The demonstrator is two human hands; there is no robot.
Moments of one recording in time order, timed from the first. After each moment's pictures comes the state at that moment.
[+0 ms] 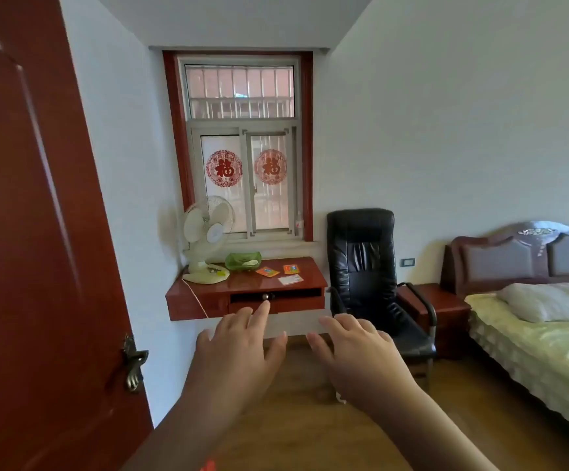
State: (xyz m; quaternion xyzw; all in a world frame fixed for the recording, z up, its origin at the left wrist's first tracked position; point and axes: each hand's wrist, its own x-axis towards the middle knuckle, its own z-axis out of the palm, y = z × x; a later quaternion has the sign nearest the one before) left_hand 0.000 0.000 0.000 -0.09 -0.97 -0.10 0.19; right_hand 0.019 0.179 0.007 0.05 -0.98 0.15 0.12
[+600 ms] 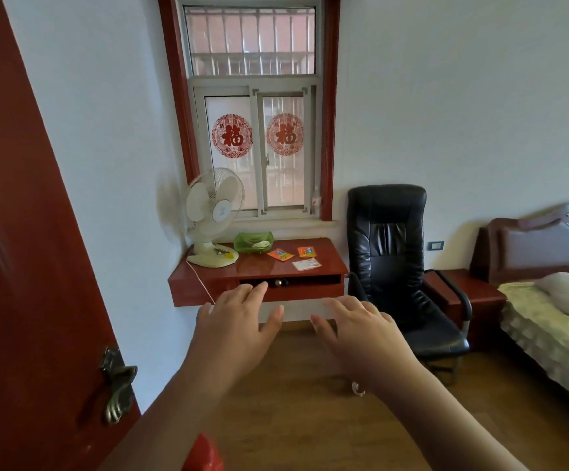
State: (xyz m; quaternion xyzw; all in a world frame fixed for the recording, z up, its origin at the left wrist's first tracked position) left_hand -0.196 -0.052 -0.034 -0.08 -0.98 -0.09 0.16; right_hand -0.173 0.142 -0.026 0.07 -0.98 0.14 0.09
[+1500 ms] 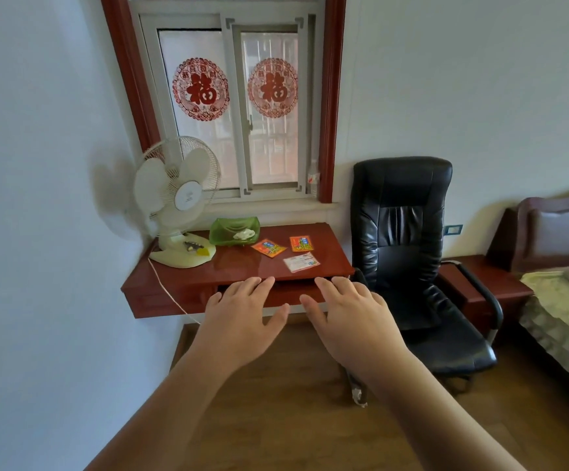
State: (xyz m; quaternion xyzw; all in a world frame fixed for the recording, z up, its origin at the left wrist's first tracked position) left_hand -0.542 -0.020 -0.081 -0.12 -0.98 -0.10 0.09; right_hand -0.512 0.159 -0.066 0.05 -0.99 0.11 0.11
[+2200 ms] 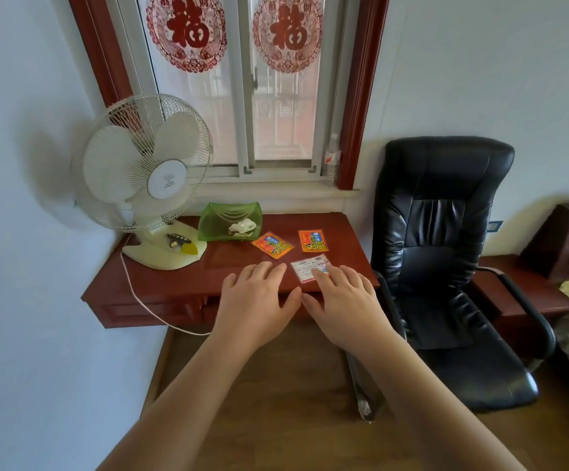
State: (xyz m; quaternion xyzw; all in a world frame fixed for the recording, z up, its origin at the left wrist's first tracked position) left_hand -0.811 -0.030 -0.141 -0.10 -0.98 -0.11 0.11; right_hand -0.800 0.136 -0.136 0.09 -0.99 0.08 0.06
